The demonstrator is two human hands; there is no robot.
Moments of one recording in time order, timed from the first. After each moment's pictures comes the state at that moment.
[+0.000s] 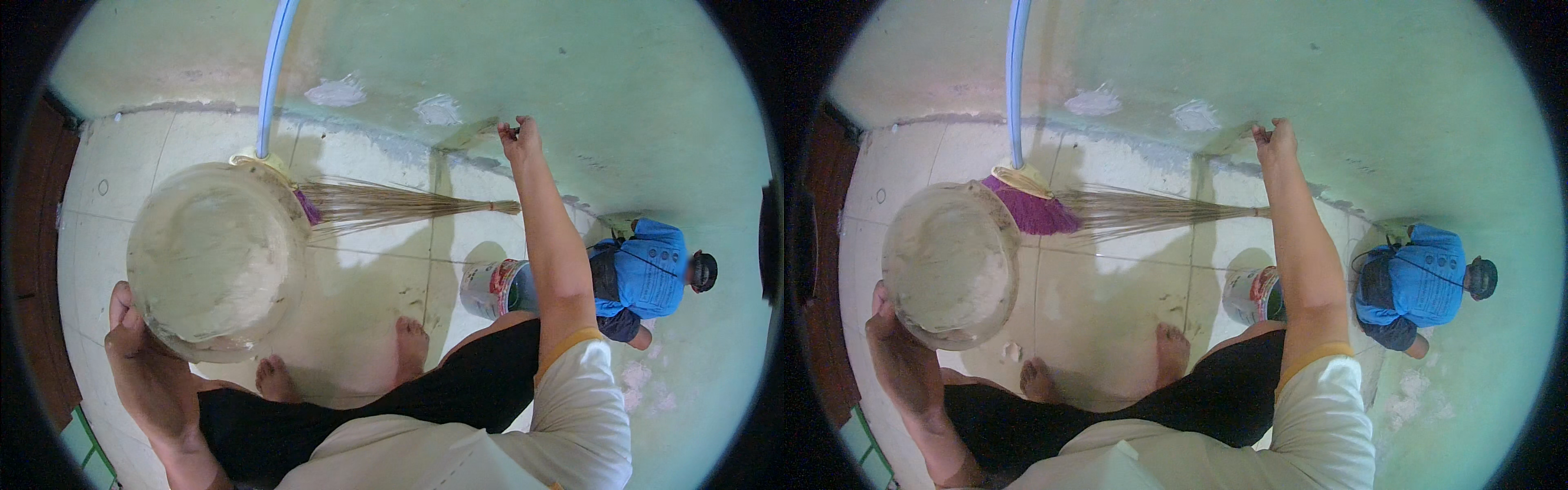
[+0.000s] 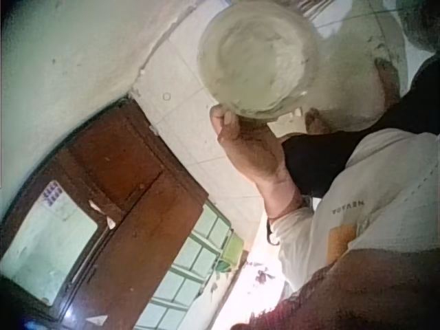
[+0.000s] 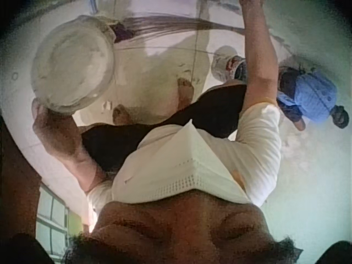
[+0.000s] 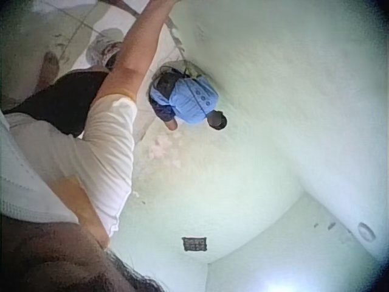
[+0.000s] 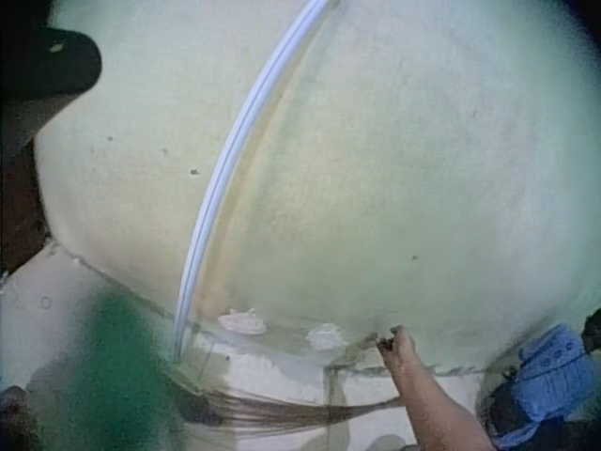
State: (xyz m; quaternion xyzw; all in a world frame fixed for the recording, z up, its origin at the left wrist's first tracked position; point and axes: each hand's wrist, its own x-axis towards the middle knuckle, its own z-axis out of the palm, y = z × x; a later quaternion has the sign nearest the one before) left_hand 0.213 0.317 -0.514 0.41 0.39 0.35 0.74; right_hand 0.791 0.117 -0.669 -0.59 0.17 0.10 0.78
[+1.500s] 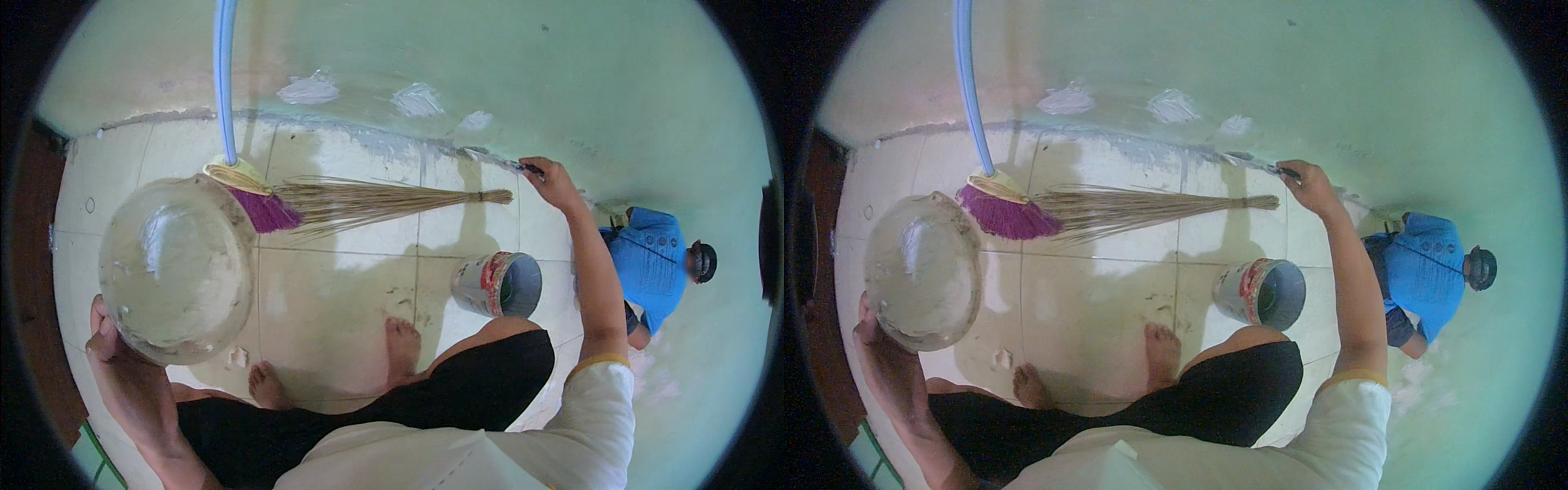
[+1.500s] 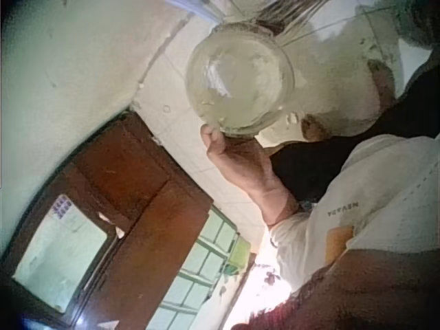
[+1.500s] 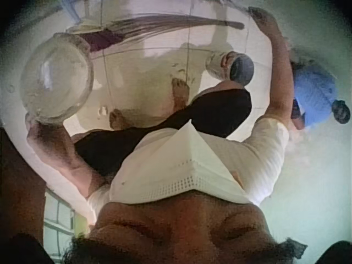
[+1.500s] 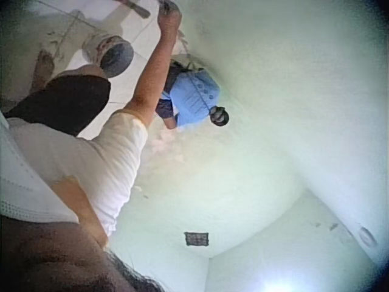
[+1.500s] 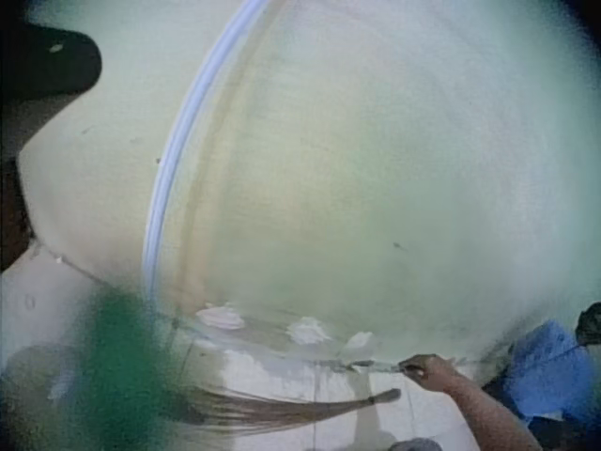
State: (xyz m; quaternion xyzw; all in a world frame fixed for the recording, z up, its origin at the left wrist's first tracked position) left_hand 0.220 0.320 -0.529 0.44 0.41 0.35 0.72; right_hand 0.758 -0.042 -0.608 -0.90 -0.40 0.13 0.10
